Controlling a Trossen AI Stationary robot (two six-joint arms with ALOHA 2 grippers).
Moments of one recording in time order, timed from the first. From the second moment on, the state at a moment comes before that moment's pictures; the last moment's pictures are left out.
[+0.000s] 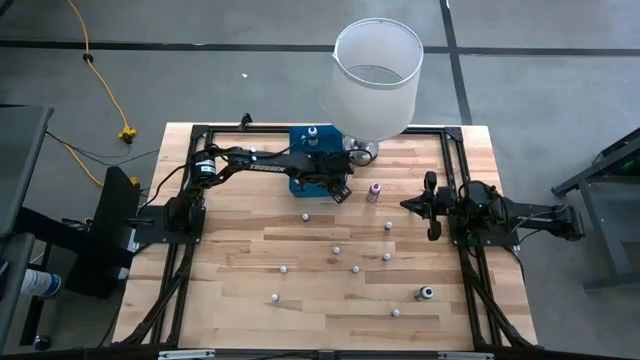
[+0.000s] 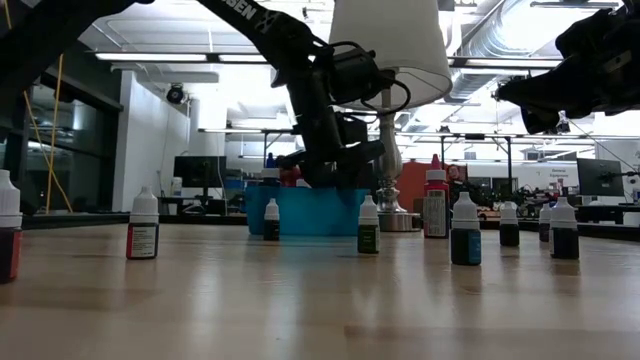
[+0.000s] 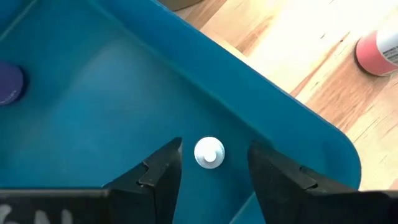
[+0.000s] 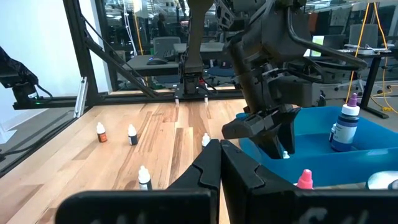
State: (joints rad) left arm 0.22 2.11 1.64 -0.61 -0.27 -0.41; right arm -0.12 0.05 0.01 0.04 -0.07 0.04
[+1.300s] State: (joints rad) left arm 0.17 1.95 1.64 -0.43 0.02 -0.08; right arm -0.12 0.05 0.01 0.04 -0.07 0.04
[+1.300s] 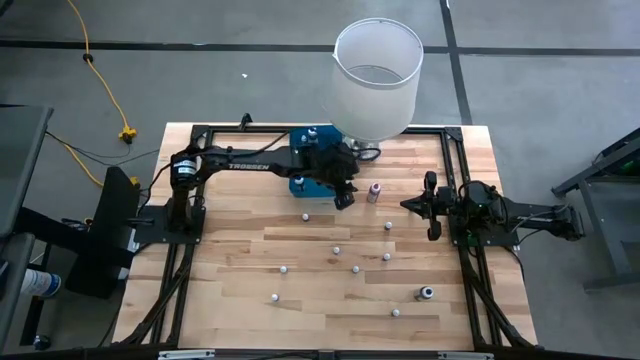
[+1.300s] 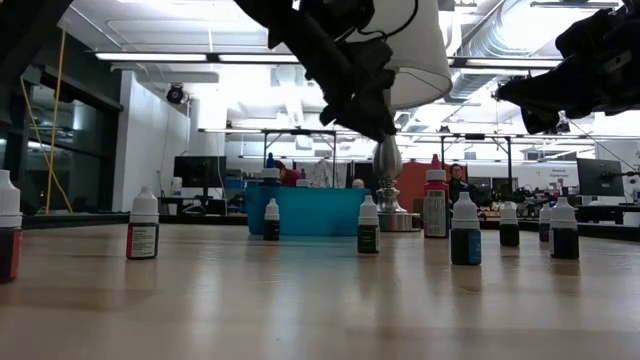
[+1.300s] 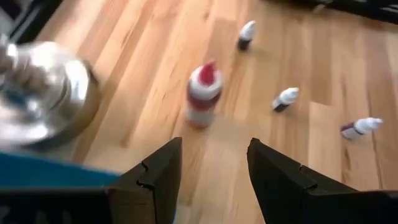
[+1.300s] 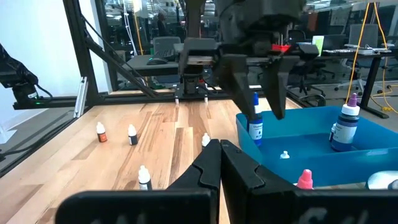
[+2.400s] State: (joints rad) left arm 0.09 2.31 2.26 -0.77 -0.06 0.09; right arm -0.12 0.06 0.01 0.04 -0.07 0.04
